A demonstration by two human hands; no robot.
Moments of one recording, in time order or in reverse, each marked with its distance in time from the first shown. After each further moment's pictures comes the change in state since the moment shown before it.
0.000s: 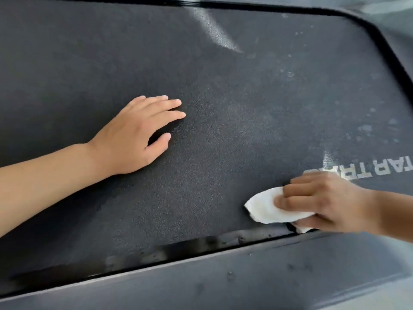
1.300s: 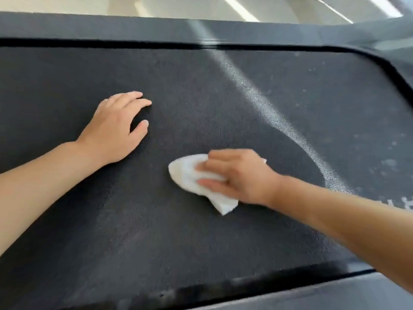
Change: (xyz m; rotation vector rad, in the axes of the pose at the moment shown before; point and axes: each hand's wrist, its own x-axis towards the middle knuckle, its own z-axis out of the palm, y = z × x) left_hand 0.011 -0.089 -0.040 0.090 0.132 -0.379; right_hand 0.190 0.007 0.016 0.019 0.366 0.000
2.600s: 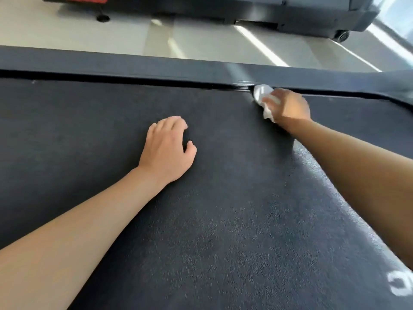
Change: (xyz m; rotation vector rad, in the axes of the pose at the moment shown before) left_hand 0.043 -0.007 0.016 -0.098 0.188 -0.158; right_hand 0.152 0.175 -0.045 -0.355 0.096 0.887
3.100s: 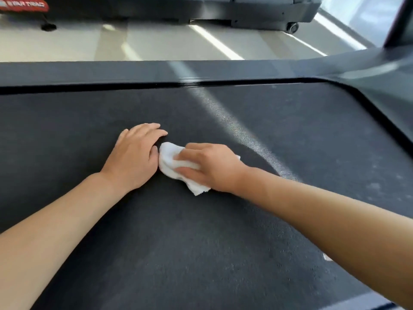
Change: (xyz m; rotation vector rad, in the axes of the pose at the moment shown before) left_hand 0.002 0.053 0.021 0.022 -0.138 0.165; right_hand -0.148 -0.012 0.005 0.361 -0.100 -0.647
